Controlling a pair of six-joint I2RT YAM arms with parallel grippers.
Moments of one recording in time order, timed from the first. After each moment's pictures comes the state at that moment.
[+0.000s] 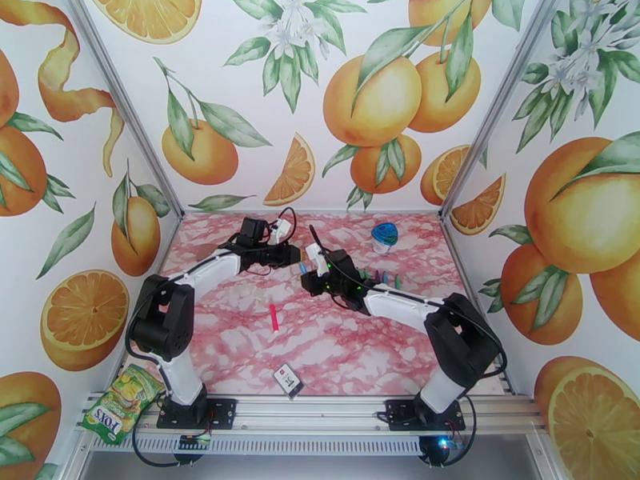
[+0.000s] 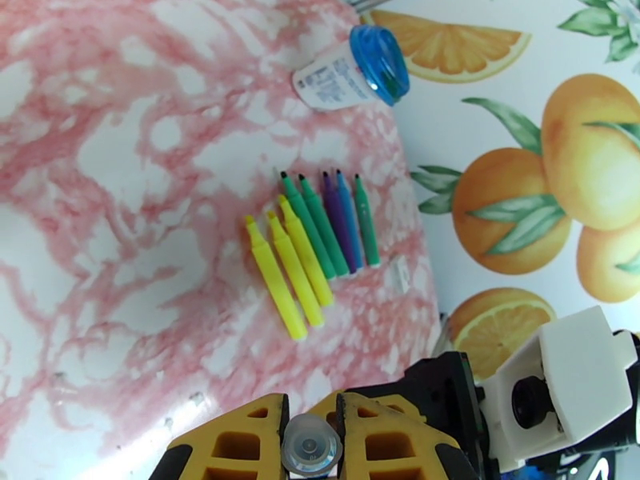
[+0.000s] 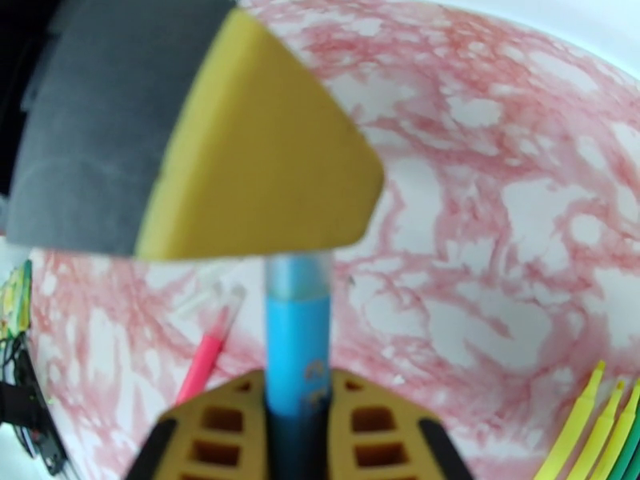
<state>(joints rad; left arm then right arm) -0.34 1.81 1.29 -0.22 0.78 -0.54 0.67 1.68 0.96 0.16 -0.23 0.29</state>
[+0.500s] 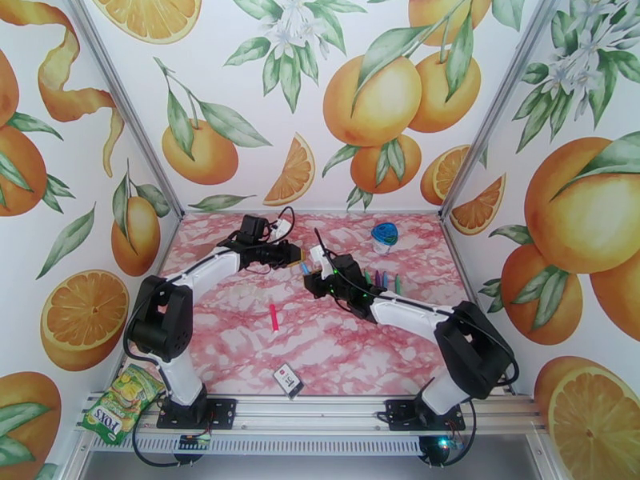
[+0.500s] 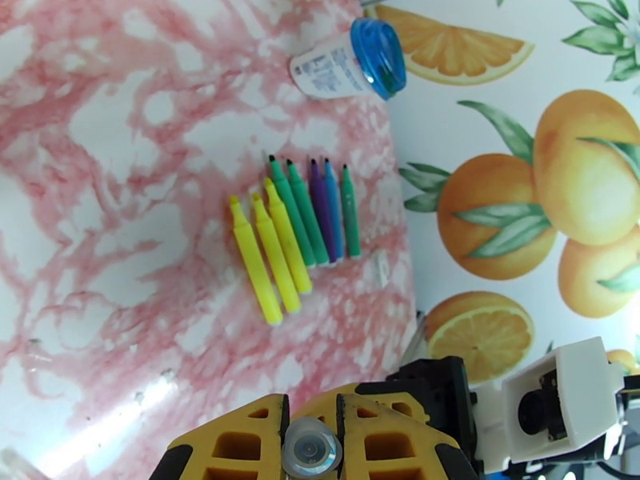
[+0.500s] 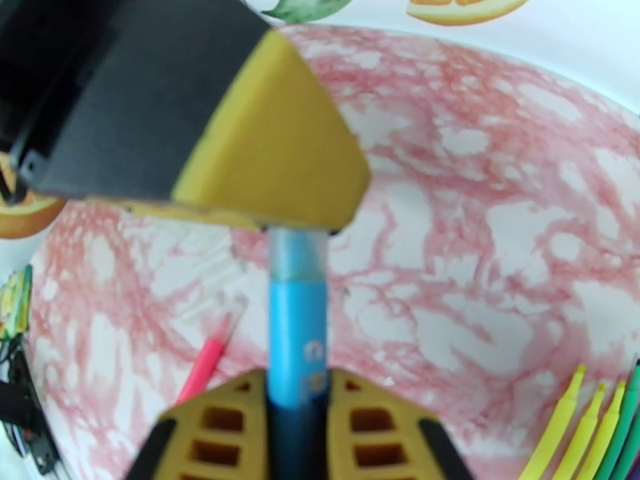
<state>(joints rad) -0.34 1.81 1.33 -0.28 0.81 -0.61 0.67 1.60 0.87 0.26 -0.20 0.26</state>
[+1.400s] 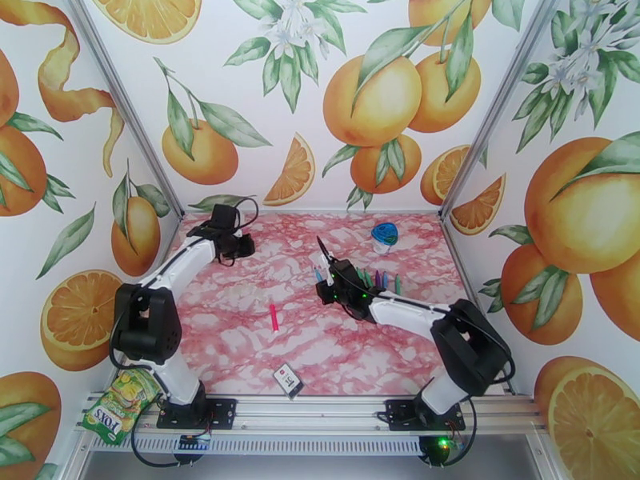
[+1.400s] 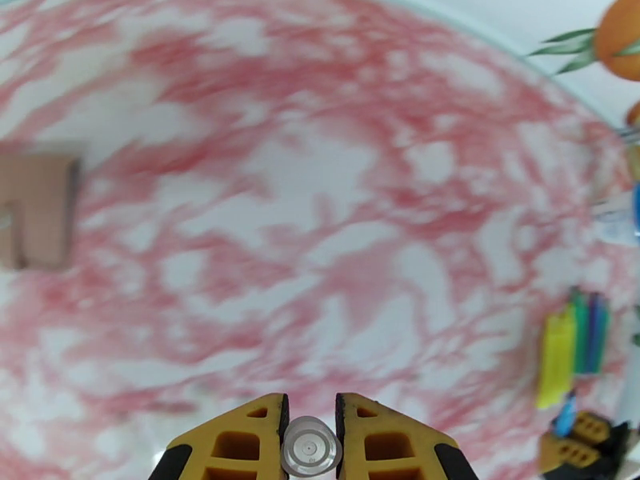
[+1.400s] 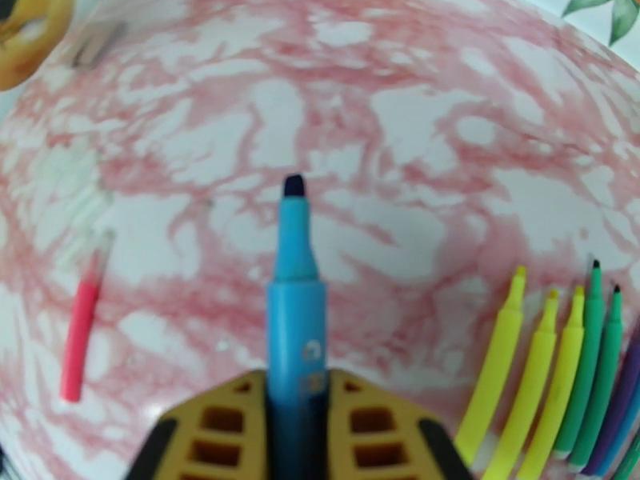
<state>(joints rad) -0.15 1.73 1.39 -0.69 0.04 -0.28 0.66 1.68 0.92 0.02 0.06 0.27</state>
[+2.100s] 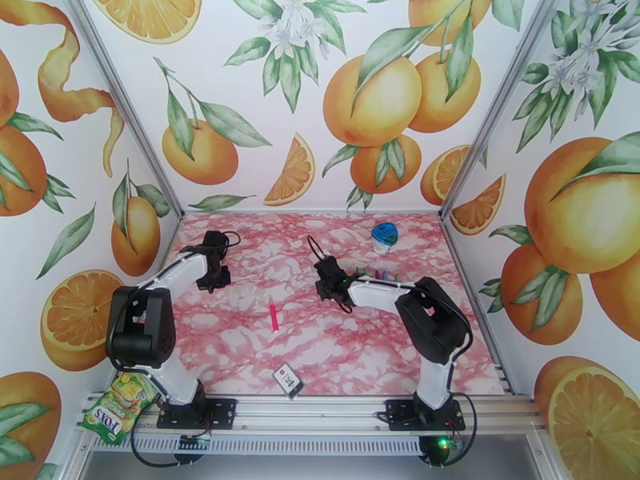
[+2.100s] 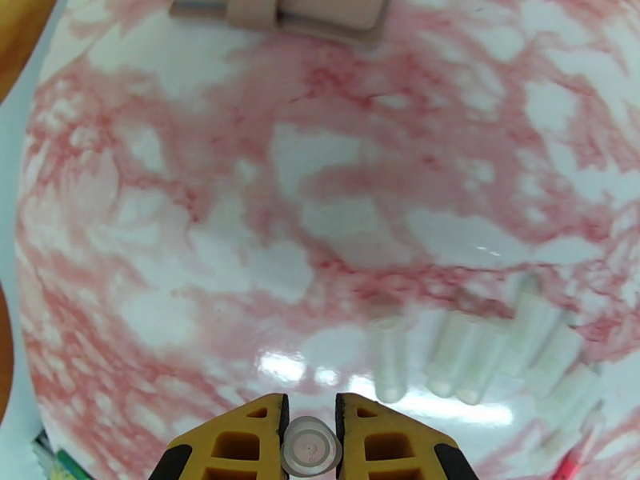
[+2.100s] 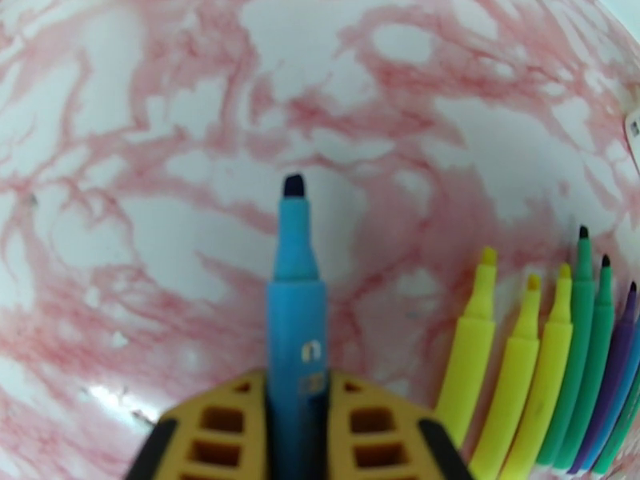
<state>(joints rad) -0.05 1.72 1.15 -0.76 -0.25 -0.29 0.66 1.92 1.13 -0.22 0.24 0.30</state>
